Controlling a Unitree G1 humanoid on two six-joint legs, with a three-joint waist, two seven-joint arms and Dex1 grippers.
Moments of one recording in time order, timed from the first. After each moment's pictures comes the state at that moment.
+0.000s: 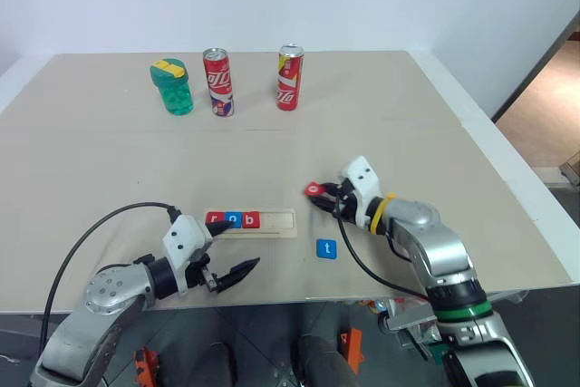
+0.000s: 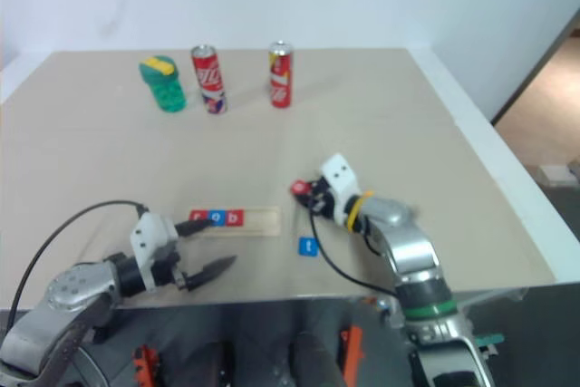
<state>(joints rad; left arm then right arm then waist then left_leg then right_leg) 0.10 0.56 -0.02 -0.52 -0.41 0.37 -0.69 -0.53 -0.40 0.14 -0.01 0.19 0.55 0.80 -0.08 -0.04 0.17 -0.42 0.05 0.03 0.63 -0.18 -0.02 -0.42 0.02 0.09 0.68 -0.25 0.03</state>
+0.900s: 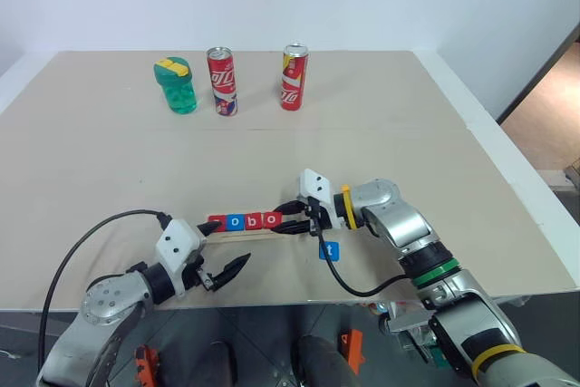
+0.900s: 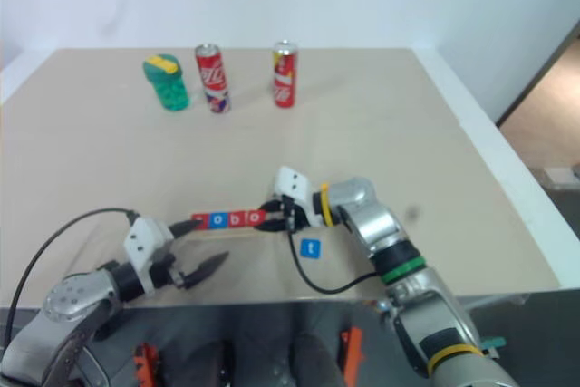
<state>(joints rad) 0.16 0.53 0.00 -0.52 -0.35 0.36 -0.64 -0.71 -0.38 0.36 0.30 0.12 0.27 1.19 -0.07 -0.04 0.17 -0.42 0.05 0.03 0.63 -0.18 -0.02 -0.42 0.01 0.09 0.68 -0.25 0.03</state>
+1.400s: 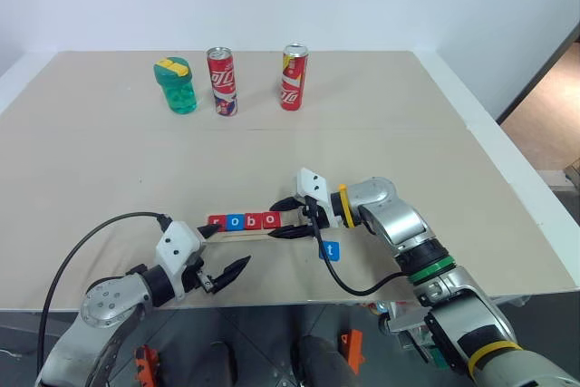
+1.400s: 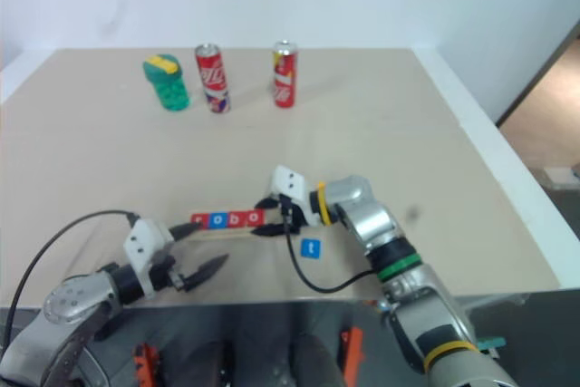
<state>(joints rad) 0.17 0.54 0.00 -0.53 -0.36 0.37 -0.64 -0.73 -0.36 0.37 0.34 0.11 0.26 1.22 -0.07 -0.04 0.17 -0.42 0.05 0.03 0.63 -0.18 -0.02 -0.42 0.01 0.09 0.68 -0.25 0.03</state>
